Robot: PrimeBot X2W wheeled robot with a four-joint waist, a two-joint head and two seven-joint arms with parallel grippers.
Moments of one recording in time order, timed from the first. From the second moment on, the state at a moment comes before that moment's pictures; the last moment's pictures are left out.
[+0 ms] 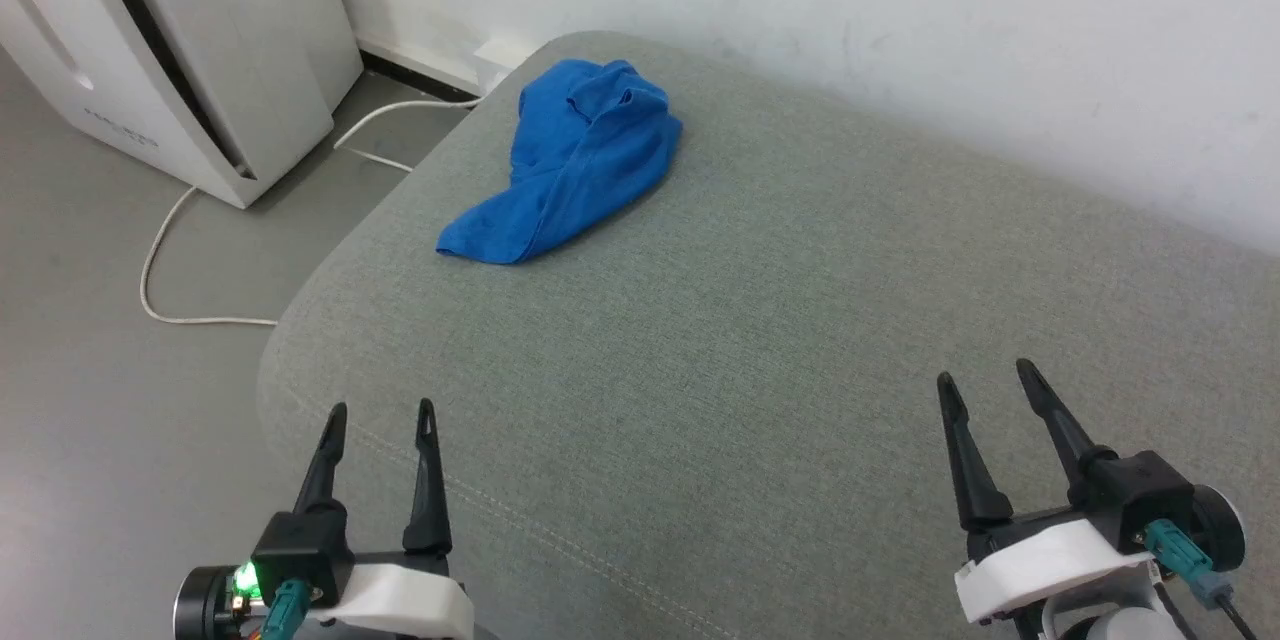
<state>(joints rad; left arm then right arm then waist) 0.06 0.04 -0.04 0.05 -0.05 0.06 -0.25 0.00 -0.05 0.03 0.14 0.06 0.13 -0.26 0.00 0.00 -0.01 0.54</state>
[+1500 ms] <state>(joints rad) -0.89 0.56 -0.14 0.52 -0.48 -0.12 0.54 -0.21 -0.06 0.11 -0.18 -0.10 0.13 -0.21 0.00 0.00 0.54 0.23</state>
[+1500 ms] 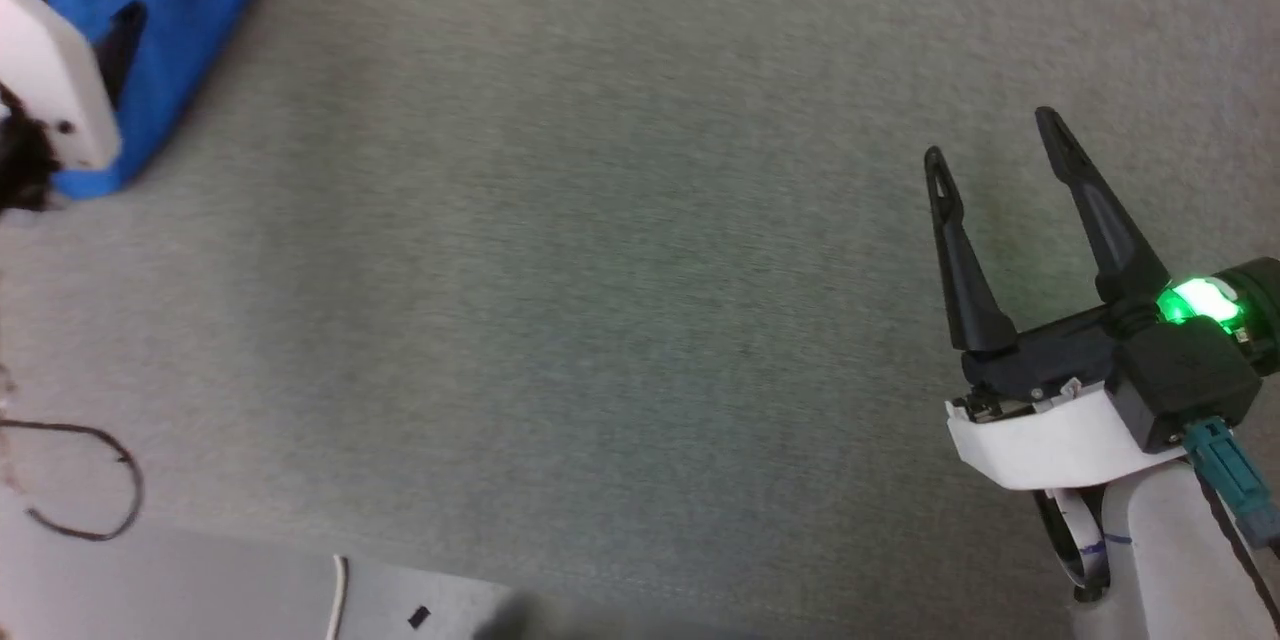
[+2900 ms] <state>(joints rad) -0.95 0.61 -0.32 0.41 -0.62 -0.12 0.00 -0.14 -0.05 0.01 0.02 -0.04 0.13 -0.26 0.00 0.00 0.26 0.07</state>
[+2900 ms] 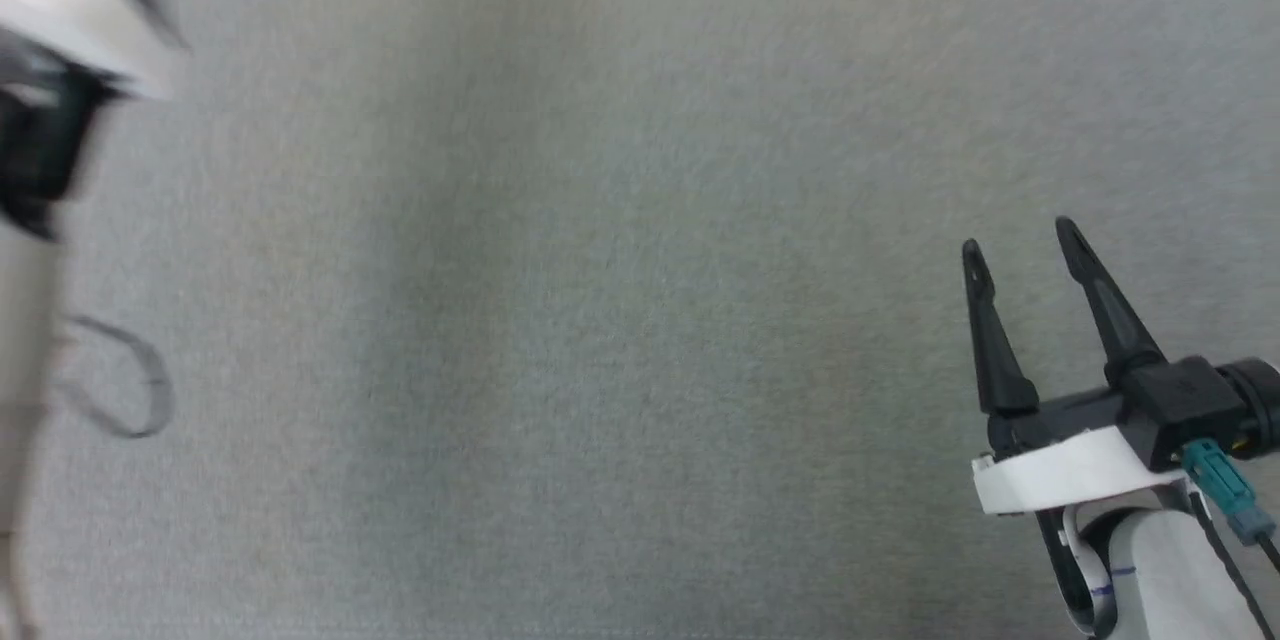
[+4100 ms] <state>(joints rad) -0.53 0.30 -0.70 0.42 -0.54 -0.03 -0.08 -0.03 -0.05 0.00 0.11 0.00 0.13 -0.18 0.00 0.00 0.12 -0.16</state>
